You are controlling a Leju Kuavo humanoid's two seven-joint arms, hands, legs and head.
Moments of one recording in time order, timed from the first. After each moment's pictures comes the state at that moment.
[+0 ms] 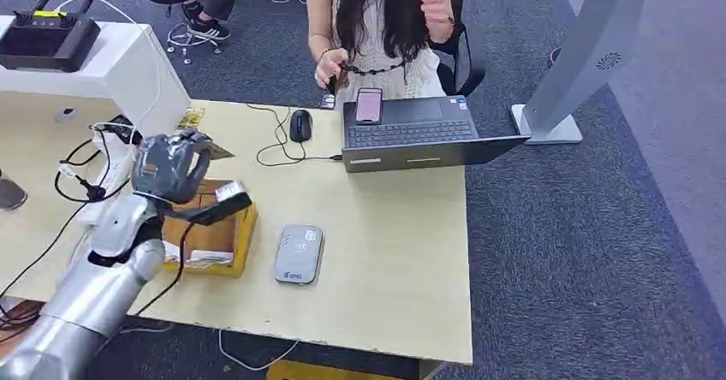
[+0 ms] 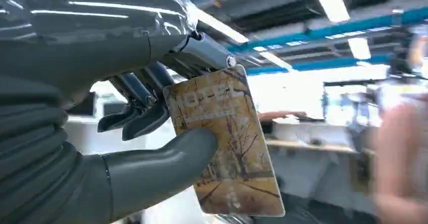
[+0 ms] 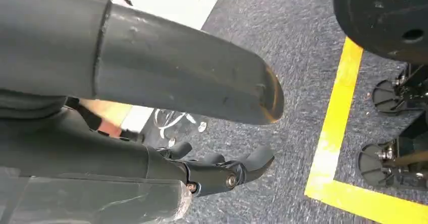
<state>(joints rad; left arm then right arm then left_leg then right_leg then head) -0.60 0.35 -0.47 -0.91 -1.03 0.32 -0.09 0.11 -0.12 0.21 0.01 -0.12 0.35 -0.17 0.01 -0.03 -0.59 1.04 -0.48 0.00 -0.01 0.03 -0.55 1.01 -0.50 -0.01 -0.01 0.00</state>
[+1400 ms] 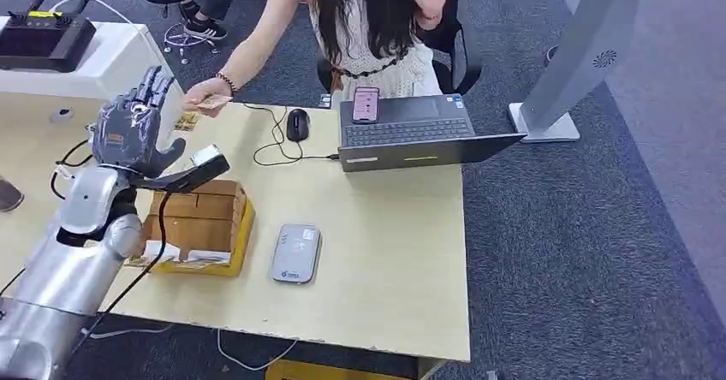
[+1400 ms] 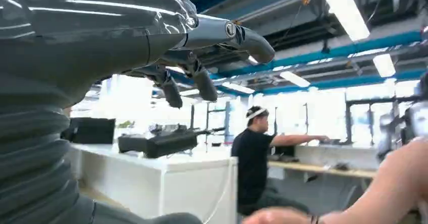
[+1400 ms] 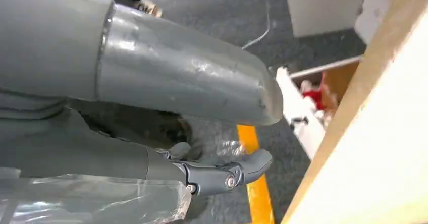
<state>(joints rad) -0.59 0.35 -0.39 -1.05 -1.13 0.24 -0.01 -0.10 0.11 -0.02 -0.18 -0.38 0.21 -0.44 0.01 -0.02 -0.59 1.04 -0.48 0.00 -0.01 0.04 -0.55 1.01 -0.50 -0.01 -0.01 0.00</state>
